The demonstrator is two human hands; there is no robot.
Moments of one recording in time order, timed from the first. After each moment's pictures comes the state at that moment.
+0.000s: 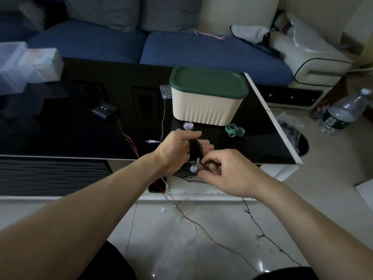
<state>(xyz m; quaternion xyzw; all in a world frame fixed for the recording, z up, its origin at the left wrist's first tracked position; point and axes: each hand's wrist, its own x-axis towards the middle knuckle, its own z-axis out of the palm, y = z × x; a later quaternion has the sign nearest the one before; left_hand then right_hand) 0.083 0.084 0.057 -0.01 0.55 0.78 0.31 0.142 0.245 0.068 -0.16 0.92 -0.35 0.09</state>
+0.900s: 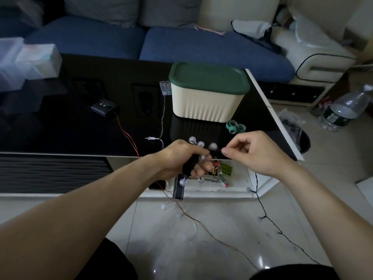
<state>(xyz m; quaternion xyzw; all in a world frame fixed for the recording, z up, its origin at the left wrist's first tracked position) 0.089 0.084 0.047 0.04 0.64 0.65 0.40 0.118 0.298 0.067 -0.09 0.92 -0.39 0.02</state>
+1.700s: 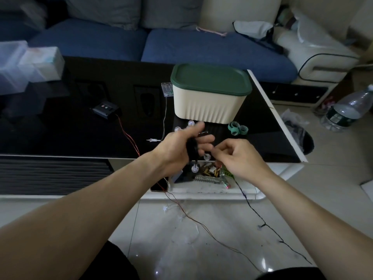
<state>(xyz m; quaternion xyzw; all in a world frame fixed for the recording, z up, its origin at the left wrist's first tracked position) 0.081 0.085 0.055 -0.05 0.50 0.81 0.29 0.115 0.260 0.045 0.01 0.91 -0.42 0.02</state>
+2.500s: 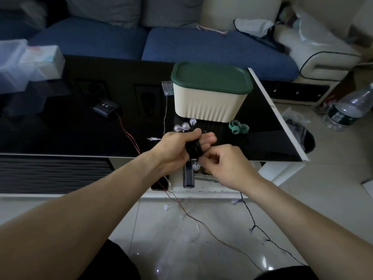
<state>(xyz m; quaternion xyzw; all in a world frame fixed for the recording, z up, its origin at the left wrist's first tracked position) 0.080 0.085 0.052 -0.08 0.45 0.85 0.27 0.124 0.236 0.038 -0.07 0.93 -0.36 0.02</state>
